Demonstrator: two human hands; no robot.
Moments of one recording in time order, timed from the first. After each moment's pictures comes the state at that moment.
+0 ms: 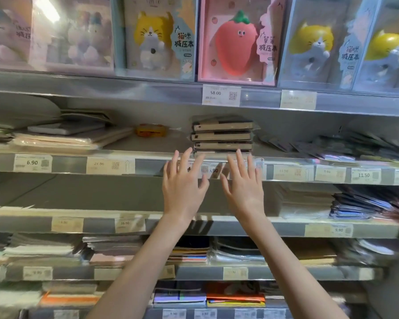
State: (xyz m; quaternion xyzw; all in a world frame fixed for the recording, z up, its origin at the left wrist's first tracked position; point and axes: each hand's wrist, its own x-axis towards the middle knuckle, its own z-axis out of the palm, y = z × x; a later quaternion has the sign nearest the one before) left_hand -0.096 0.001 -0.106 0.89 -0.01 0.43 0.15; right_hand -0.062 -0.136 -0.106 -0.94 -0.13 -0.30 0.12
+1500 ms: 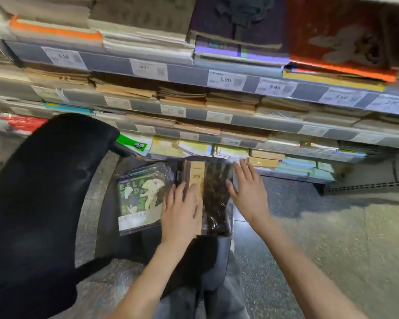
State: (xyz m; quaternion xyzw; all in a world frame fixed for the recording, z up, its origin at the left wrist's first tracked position) left_hand -0.320 0.030 -0.664 0.95 0.18 -0.12 0.22; right_hand -0.220 -0.119 -0.683 -0.97 -0.16 0.14 0.15
